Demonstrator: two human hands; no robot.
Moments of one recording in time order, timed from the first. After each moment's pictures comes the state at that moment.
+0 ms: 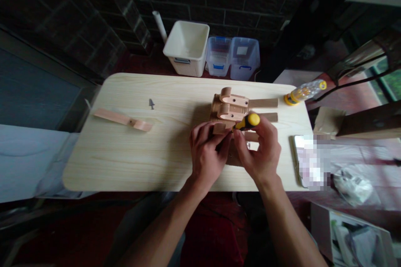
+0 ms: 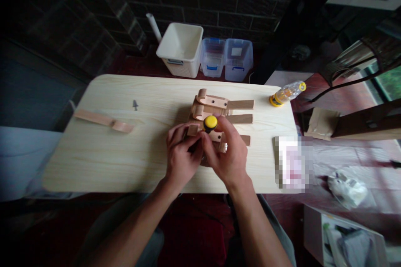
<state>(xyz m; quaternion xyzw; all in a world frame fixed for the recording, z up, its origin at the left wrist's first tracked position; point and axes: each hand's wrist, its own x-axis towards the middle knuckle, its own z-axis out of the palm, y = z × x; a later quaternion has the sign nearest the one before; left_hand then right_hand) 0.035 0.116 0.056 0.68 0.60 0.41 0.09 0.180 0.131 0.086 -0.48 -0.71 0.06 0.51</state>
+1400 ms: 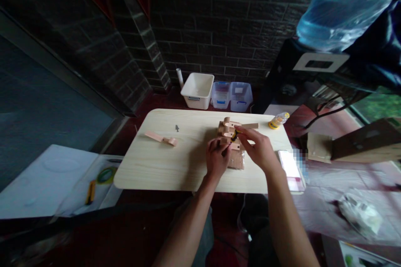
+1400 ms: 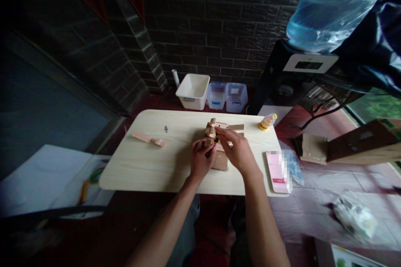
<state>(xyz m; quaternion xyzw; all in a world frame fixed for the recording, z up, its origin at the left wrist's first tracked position) 0.039 0.113 0.046 0.67 0.59 0.44 0.04 0.208 0.128 0.174 -0.45 -0.77 0.22 0.40</state>
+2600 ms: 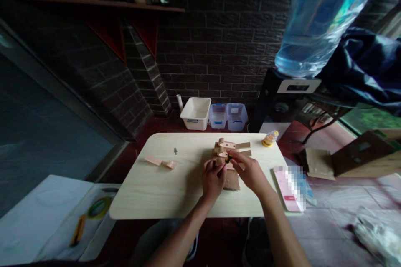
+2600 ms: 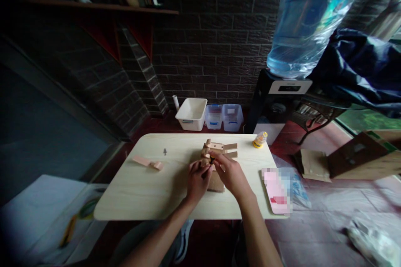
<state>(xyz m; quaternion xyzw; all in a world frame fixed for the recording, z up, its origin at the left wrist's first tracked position) 0.036 0.108 0.062 0.69 0.59 0.42 0.02 0.212 0.117 0.161 -0.43 -0.78 0.24 0.39</state>
